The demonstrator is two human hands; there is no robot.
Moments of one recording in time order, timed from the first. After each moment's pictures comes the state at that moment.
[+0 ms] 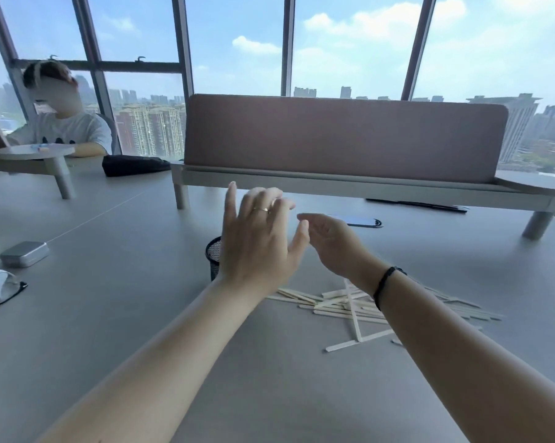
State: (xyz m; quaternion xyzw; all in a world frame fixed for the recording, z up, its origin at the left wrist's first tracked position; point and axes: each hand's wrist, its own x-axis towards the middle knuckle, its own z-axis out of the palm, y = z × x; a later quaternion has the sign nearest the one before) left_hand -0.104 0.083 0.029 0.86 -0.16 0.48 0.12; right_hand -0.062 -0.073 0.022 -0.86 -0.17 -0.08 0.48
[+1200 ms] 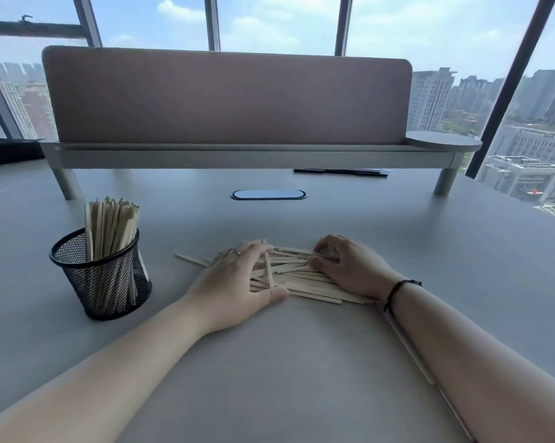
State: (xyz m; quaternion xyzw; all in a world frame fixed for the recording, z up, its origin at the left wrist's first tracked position) left_hand -0.080 -0.006 -0.052 0.94 -0.25 0.05 0.23; right_hand -0.068 -0.262 -0.052 -0.98 -0.04 -0.07 0.20
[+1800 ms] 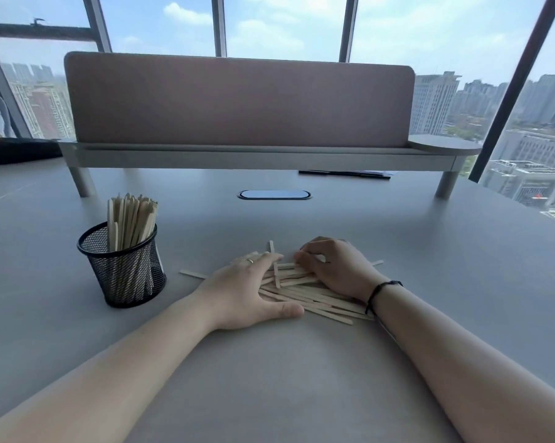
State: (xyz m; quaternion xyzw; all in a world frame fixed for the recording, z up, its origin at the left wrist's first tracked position) left_hand -0.093 0.000 -0.050 0.94 -0.26 -0.03 0.20; right_hand -0.078 -0.228 -0.051 -0.96 -0.11 -0.10 0.24
